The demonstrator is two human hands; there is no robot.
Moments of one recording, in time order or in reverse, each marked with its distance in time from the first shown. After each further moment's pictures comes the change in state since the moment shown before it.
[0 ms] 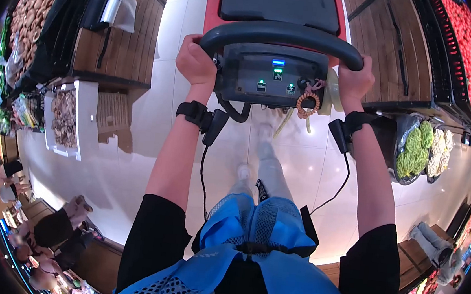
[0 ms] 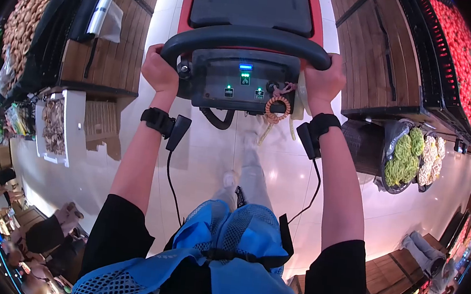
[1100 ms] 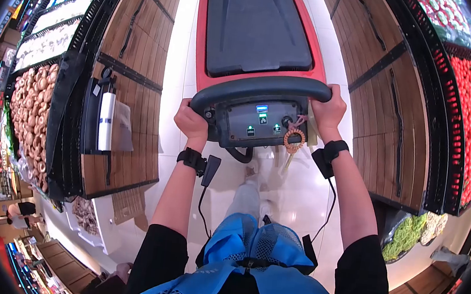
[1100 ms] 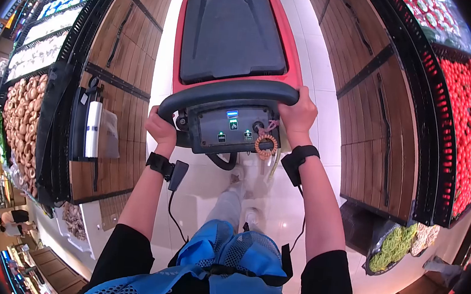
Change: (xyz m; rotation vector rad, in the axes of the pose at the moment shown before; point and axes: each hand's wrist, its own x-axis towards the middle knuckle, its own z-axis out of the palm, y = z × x) left_hand 0.287 -0.018 0.317 0.142 -0.113 0.016; right_hand 0.329 -0.003 0.306 0.137 -0.109 0.016
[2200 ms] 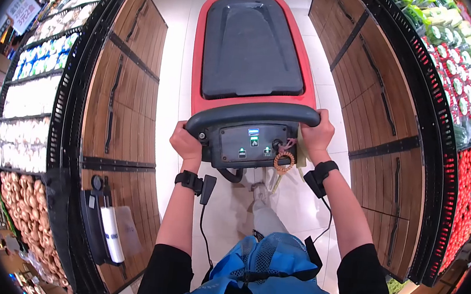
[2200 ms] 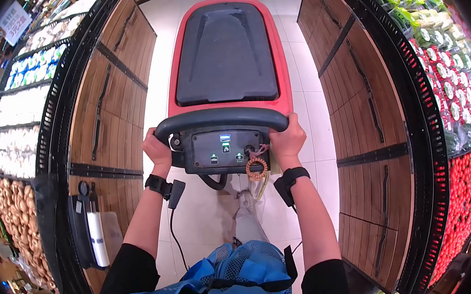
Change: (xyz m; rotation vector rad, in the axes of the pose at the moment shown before) left_hand 0.389 -0.027 0.271 0.026 0.017 0.058; right_hand 0.329 -0.035 0.310 -0.020 0.061 0.000
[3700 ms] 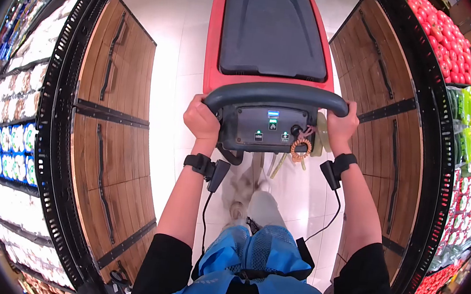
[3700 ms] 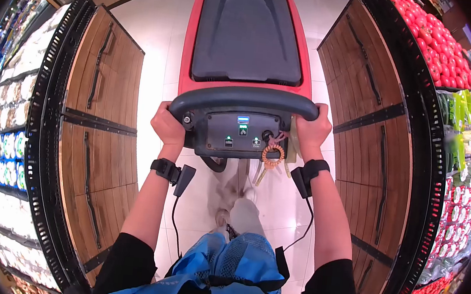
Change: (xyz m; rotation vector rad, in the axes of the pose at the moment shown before) left_hand 0.470 0.018 0.431 -0.167 -0.038 0.004; right_hand 0.470 0.031 0.409 -0.055 0.069 0.039
